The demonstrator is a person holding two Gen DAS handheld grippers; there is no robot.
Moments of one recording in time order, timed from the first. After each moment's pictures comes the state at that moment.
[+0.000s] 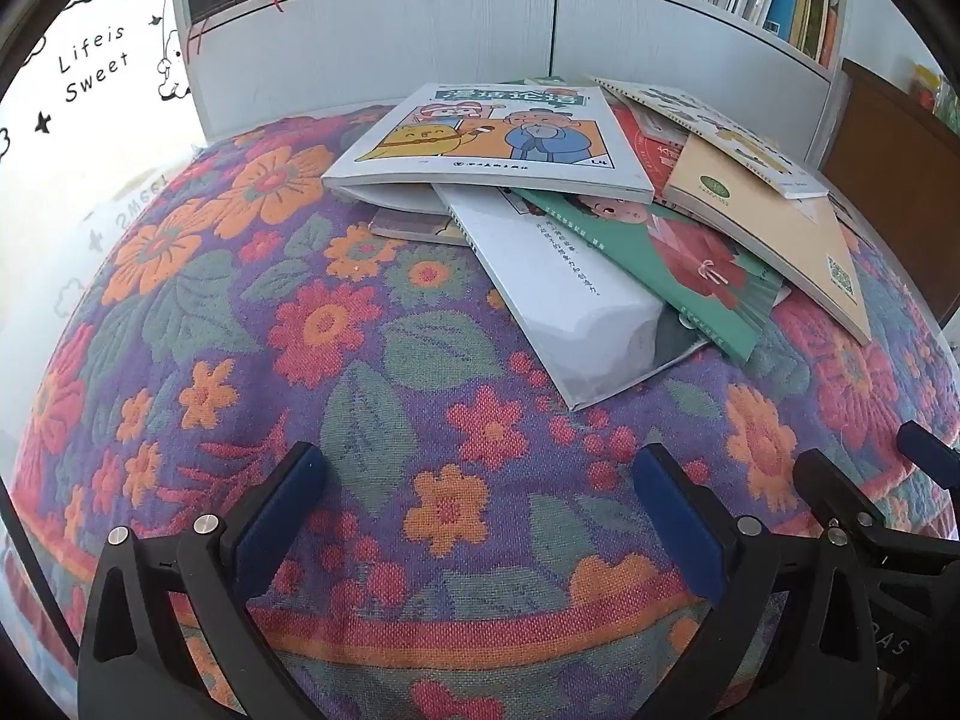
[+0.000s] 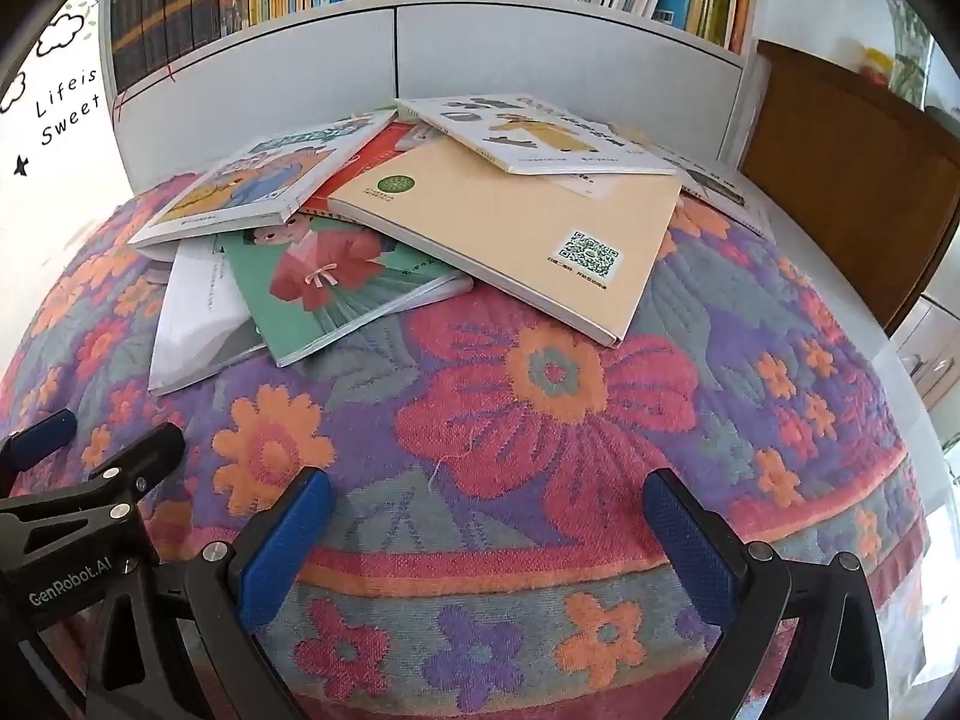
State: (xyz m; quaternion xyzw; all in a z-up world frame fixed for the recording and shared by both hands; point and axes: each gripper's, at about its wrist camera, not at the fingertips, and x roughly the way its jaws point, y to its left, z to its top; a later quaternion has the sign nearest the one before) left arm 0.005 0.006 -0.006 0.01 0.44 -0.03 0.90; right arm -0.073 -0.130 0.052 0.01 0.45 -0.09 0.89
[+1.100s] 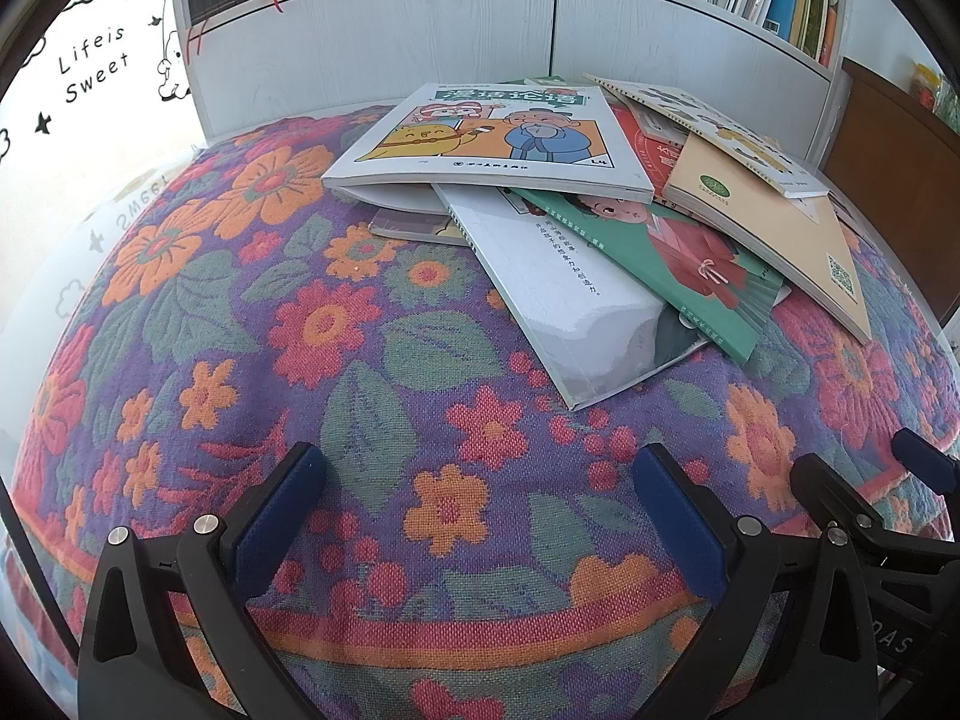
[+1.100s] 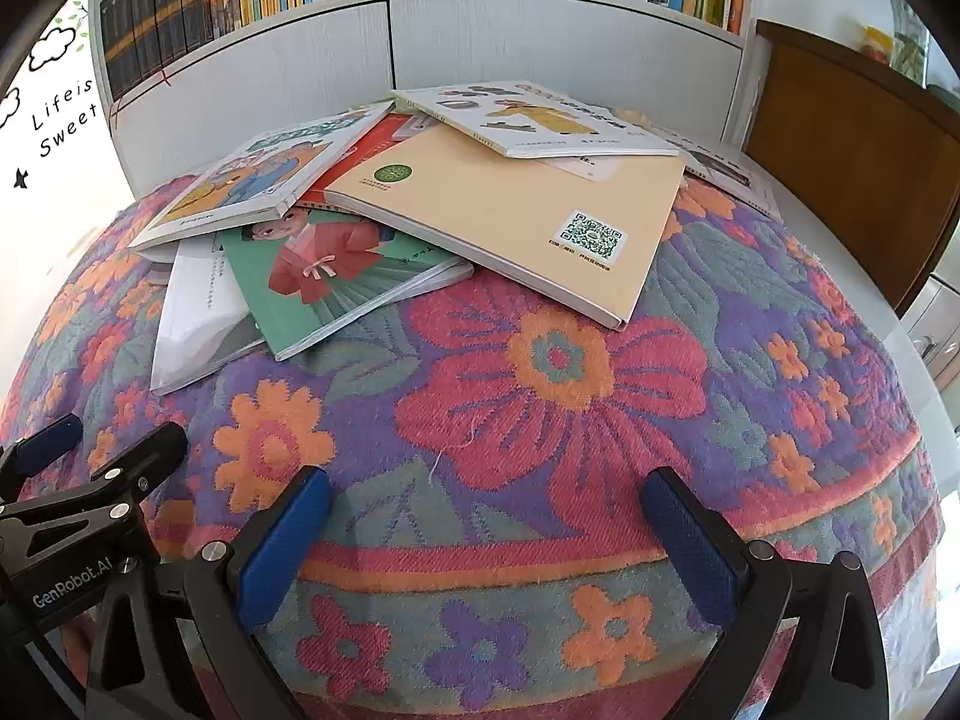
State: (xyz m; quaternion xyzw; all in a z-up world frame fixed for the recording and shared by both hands) left arm 0.005 0.006 -0.005 0.01 0.44 -0.03 0.90; right arm -0.073 -0.138 0.049 0.02 0.46 -0.08 0.88
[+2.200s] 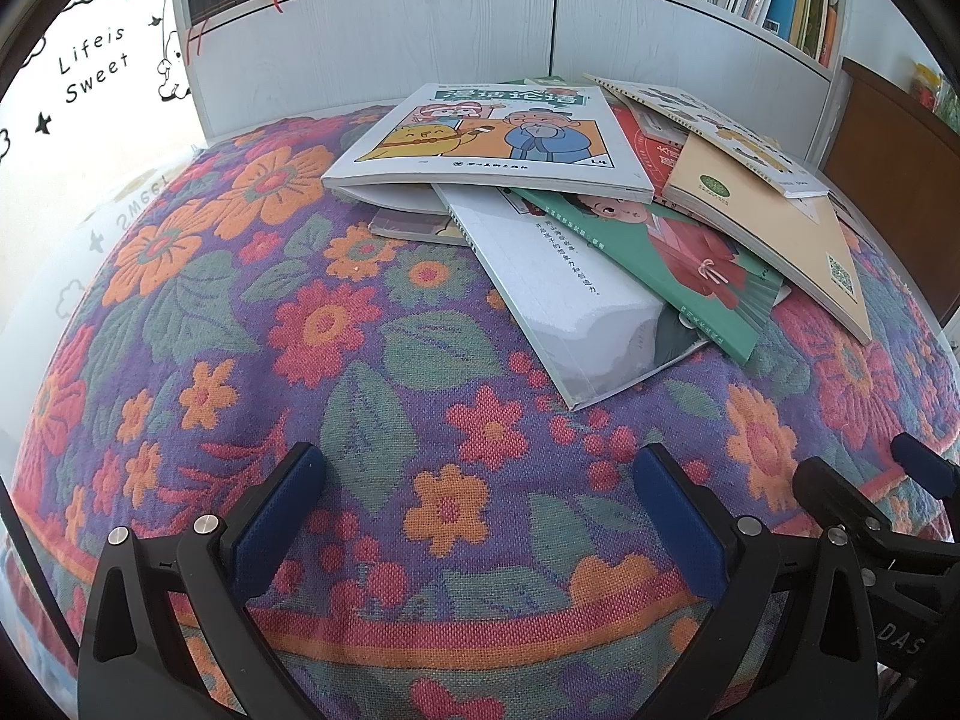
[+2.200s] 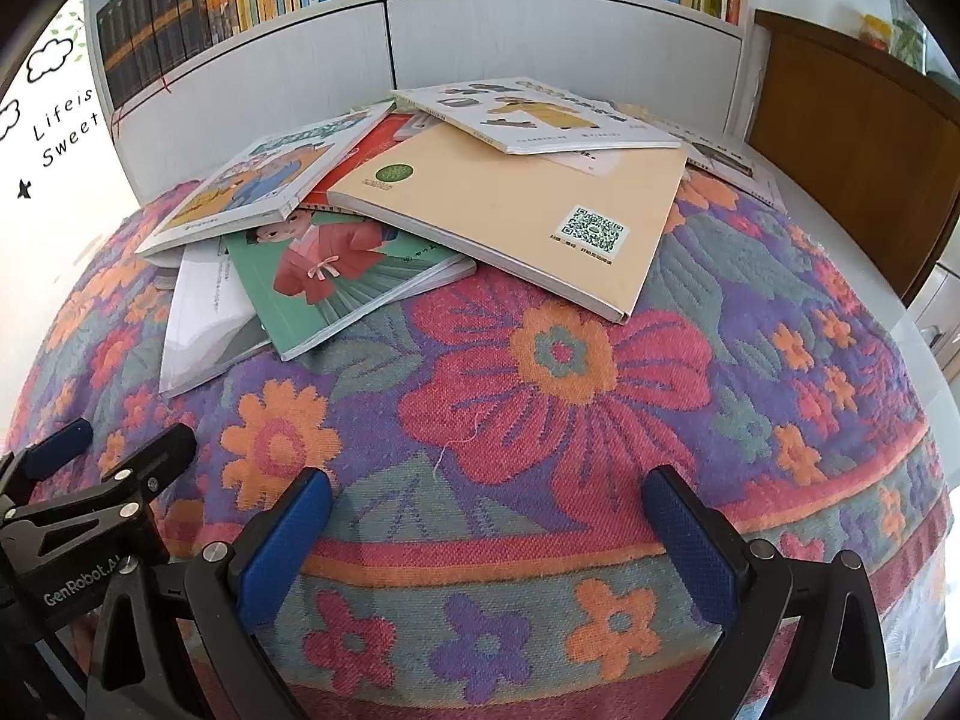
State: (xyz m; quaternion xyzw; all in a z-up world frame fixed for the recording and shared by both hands) left arm 0.005 0.006 -0.005 0.01 0.44 -0.03 0.90; right arm -0.076 -0.141 0.051 0.05 0.46 -0.07 0.88
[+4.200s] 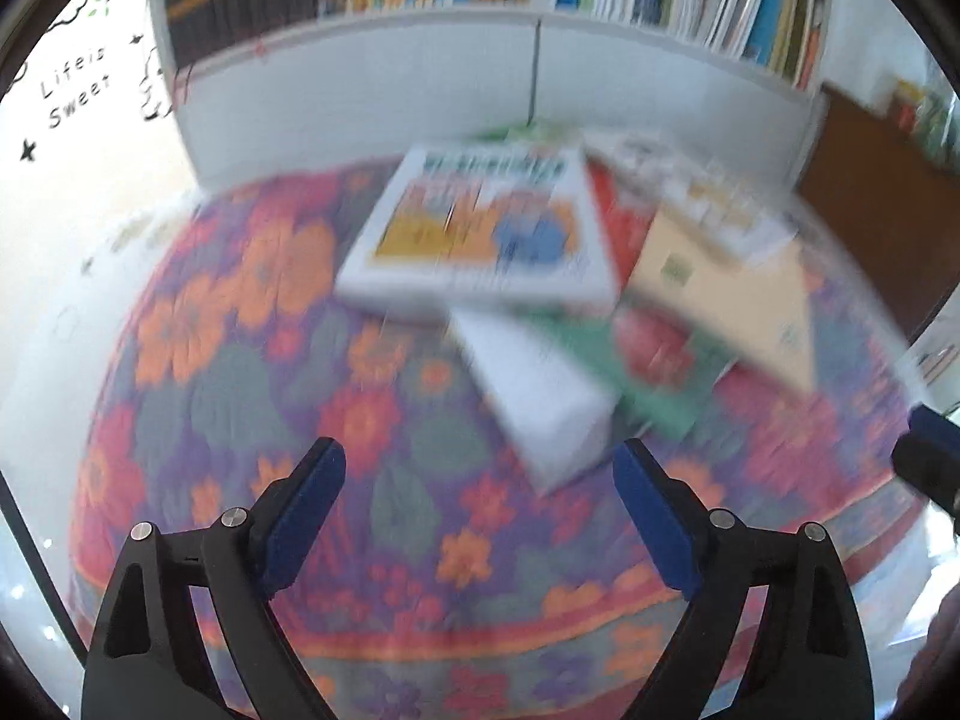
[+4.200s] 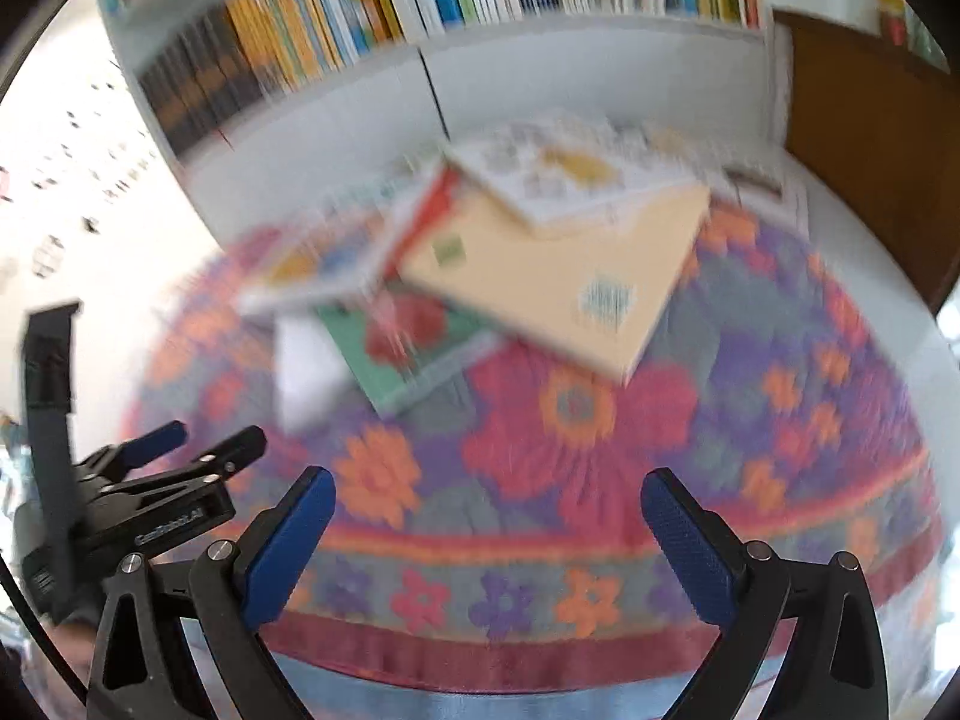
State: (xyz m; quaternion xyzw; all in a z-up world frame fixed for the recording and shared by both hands) left arm 0.016 0.009 0.079 0.01 0.43 -0.06 0.90; right arm -0.083 -0.190 0.138 0.12 0.43 0.05 0.89
